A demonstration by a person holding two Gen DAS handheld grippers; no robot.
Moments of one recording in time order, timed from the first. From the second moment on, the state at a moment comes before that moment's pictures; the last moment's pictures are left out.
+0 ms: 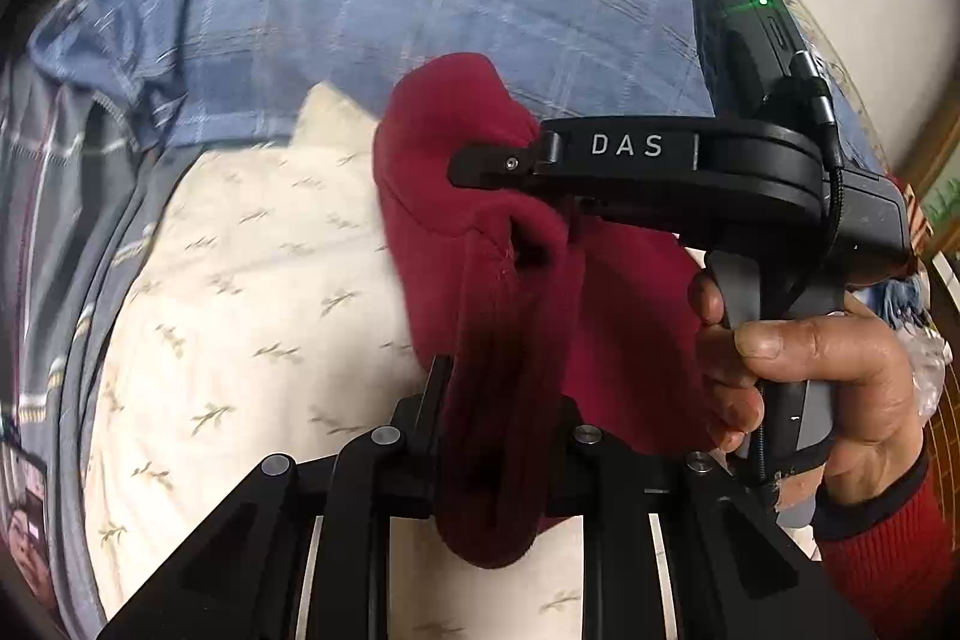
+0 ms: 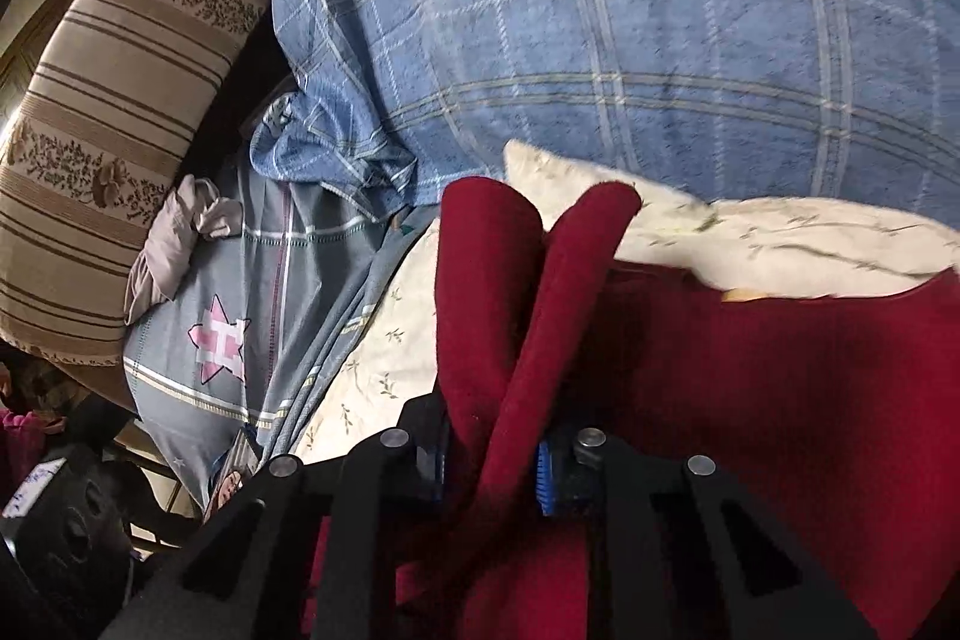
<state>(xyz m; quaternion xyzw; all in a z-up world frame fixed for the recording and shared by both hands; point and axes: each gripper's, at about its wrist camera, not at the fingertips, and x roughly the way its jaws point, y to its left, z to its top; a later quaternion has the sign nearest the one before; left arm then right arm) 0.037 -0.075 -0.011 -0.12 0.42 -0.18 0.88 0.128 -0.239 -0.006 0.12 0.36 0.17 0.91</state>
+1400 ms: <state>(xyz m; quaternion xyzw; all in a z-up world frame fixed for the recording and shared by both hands) 0.062 -0.132 -0.030 -0.08 0.45 -0.23 0.86 0.032 -0.419 -0.042 0.26 0.34 0.07 0.90</state>
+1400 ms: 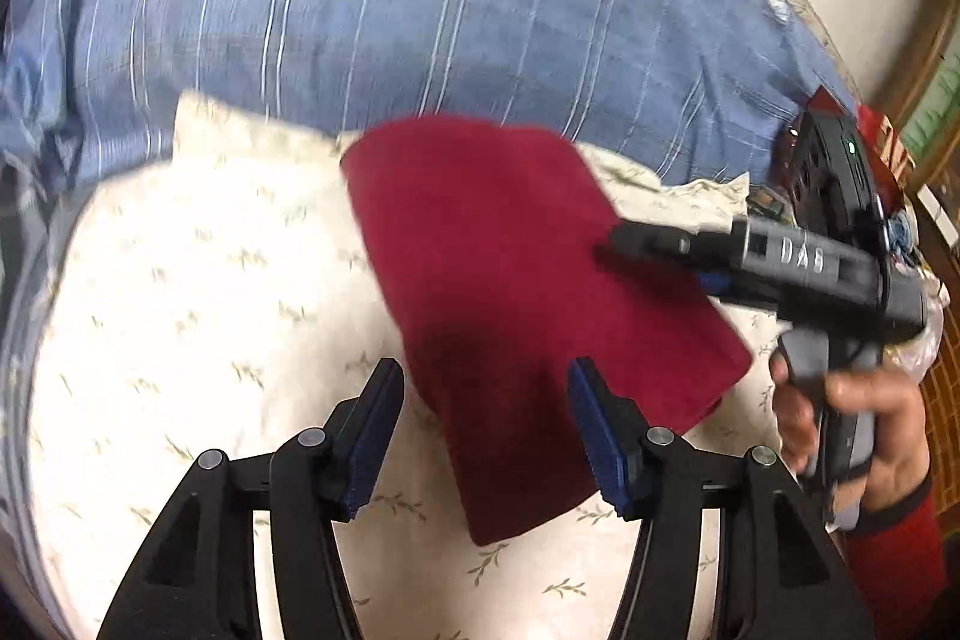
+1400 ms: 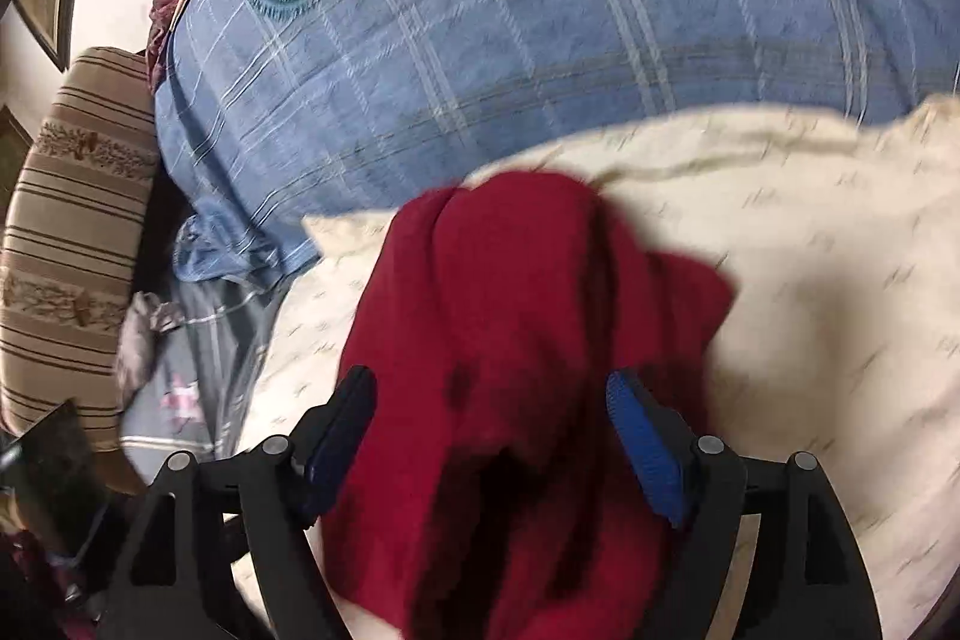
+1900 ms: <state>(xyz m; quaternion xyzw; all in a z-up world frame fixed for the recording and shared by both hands) 0.079 -0.147 -0.065 -0.07 0.46 -0.22 0.86 -0.019 -0.415 -0.058 0.19 0.33 0.02 0.93</state>
